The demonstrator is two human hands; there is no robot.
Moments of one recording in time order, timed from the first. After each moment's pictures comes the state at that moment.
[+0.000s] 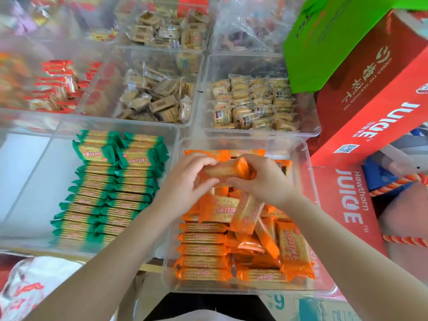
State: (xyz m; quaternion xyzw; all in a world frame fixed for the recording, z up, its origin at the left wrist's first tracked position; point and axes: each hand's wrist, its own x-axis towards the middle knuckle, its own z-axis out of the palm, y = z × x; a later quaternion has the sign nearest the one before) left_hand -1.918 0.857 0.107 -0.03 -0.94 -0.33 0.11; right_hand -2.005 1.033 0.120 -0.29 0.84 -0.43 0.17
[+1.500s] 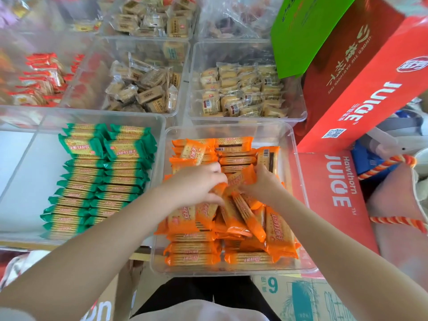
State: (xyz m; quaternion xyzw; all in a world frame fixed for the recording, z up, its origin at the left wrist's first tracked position) left_hand -1.941 0.897 0.113 -0.16 -0.96 -0.11 -0.21; right_hand -2.001 1.070 0.061 -0.06 0.92 -0.25 0.29
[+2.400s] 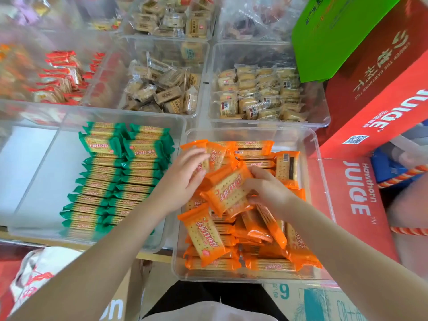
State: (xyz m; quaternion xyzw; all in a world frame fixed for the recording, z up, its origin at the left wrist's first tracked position) left_hand -1.905 0.834 0.085 0.01 -0.95 -0.30 0.03; right_hand -1.984 1.033 0.090 -0.01 0.69 -0.56 0.46
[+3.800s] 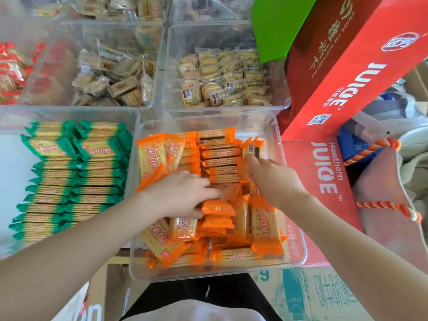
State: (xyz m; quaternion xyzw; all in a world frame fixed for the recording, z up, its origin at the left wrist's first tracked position) left_hand -1.941 0.914 0.104 -0.29 -0.93 0.02 -0.24; right_hand -2.006 1.112 0.079 -0.30 0.95 0.03 0.12
